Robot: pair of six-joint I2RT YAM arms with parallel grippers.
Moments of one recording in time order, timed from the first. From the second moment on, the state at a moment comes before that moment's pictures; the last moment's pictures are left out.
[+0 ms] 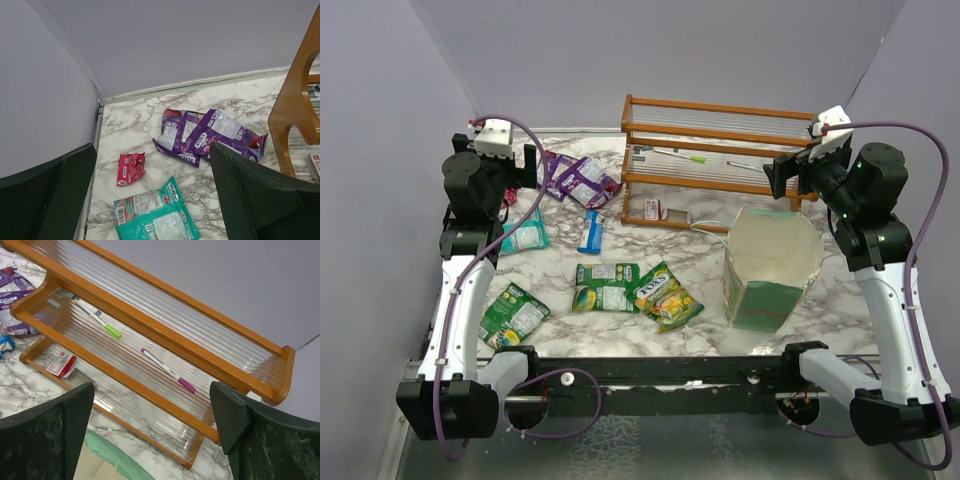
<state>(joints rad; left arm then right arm) 0.02 1.05 1.09 -0.11 0.07 0.16 0.10 1.01 1.29 -0.41 -0.25 -0.27</state>
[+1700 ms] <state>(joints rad) 0.02 1.05 1.02 -0.24 0.09 0.29 0.10 1.07 1.34 -0.94 -0.25 -0.88</state>
